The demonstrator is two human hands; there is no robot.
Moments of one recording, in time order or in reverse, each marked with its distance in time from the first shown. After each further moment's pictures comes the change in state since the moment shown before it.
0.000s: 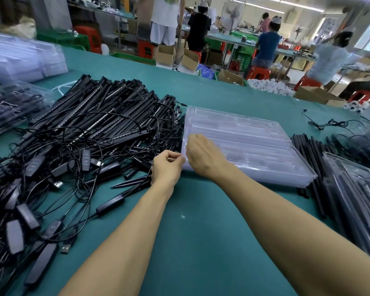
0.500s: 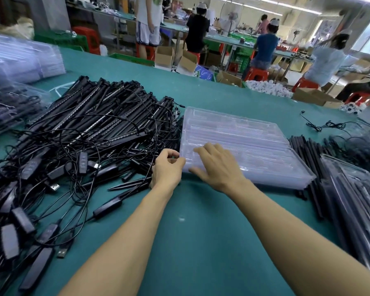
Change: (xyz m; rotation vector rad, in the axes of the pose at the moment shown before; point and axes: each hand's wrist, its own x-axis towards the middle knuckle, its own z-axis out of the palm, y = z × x) left_hand 0.000 0.001 0.005 0.097 -0.023 0.047; right_hand -0.024 0.045 0.022 -0.217 0.094 -0.051
